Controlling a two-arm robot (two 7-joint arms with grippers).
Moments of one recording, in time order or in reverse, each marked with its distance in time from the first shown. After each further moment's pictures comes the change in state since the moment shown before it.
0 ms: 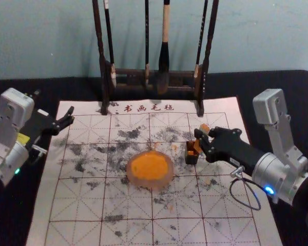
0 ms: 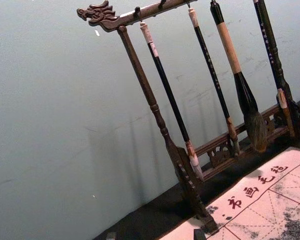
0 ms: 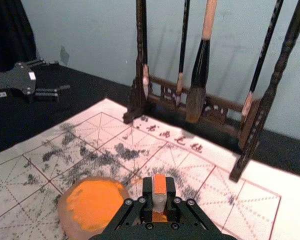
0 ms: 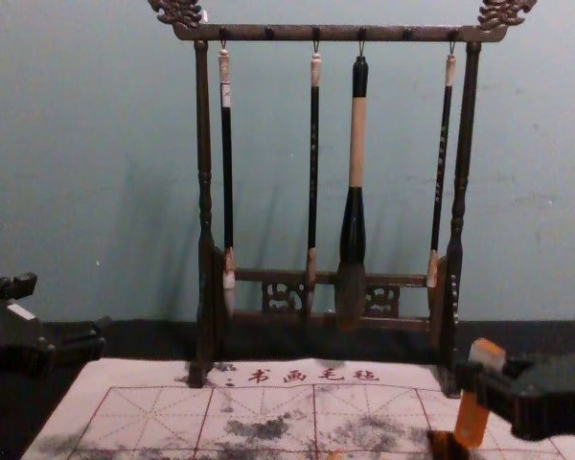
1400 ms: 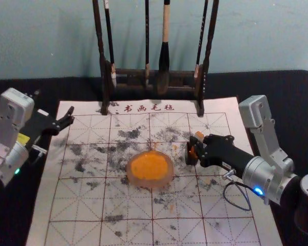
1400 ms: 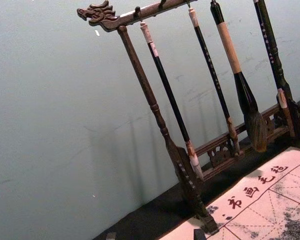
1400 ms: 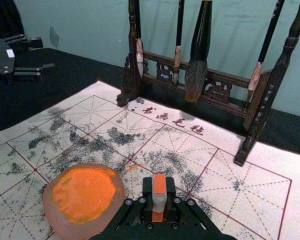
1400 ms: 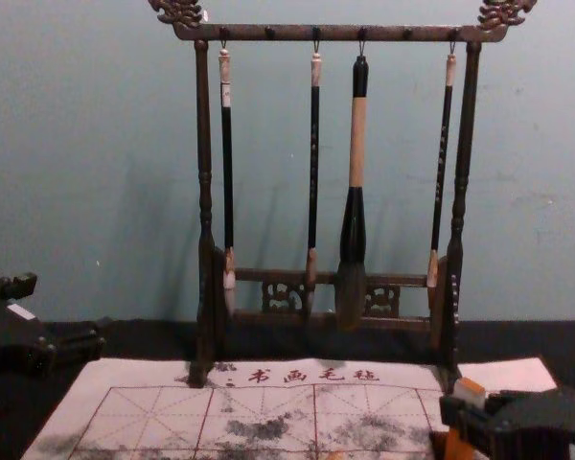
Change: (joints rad) left arm 0.000 0.000 0.000 0.000 0.000 0.000 0.000; right arm 0.042 -0.070 -0.004 0.107 -0.055 0.029 0.020
